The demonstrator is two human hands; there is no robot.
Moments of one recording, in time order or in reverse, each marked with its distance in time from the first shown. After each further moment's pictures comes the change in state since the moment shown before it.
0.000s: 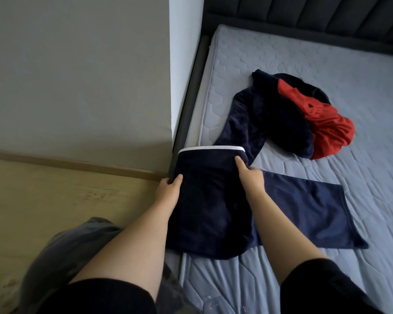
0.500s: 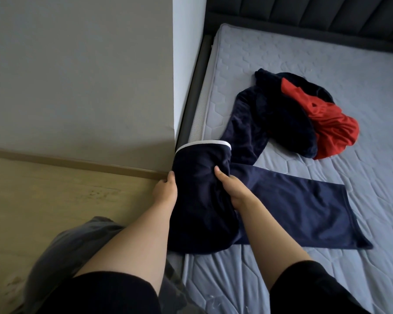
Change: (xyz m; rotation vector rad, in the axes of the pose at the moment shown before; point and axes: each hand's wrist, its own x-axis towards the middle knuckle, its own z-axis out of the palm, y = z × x) left_hand 0.000 0.007 -0.007 0.133 0.123 -0.091; right_hand -0.020 0.012 0.034 0.178 -0.507 0.118
